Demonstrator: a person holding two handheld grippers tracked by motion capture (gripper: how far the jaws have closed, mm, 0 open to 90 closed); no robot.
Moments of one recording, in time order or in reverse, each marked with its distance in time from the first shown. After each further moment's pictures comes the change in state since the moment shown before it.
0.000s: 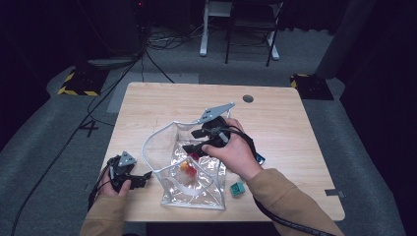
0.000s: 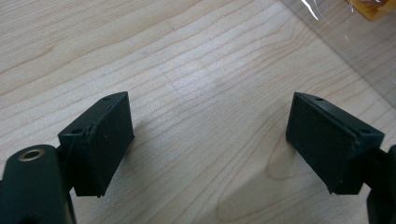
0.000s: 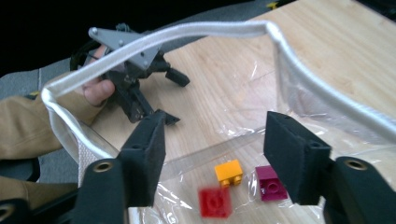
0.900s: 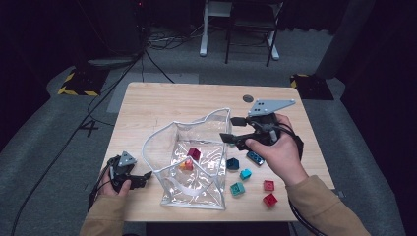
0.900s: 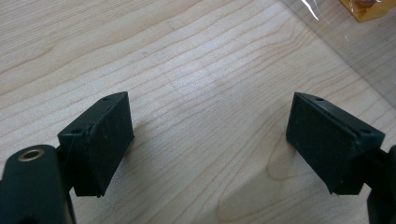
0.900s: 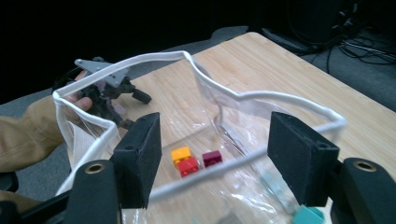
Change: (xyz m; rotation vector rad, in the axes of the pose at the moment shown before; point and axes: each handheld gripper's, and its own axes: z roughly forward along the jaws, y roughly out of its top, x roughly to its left) left arm 0.000 0.000 0.000 0.000 -0.001 0.000; right arm -0.012 -0.027 -0.105 -0.158 -0.160 0.026
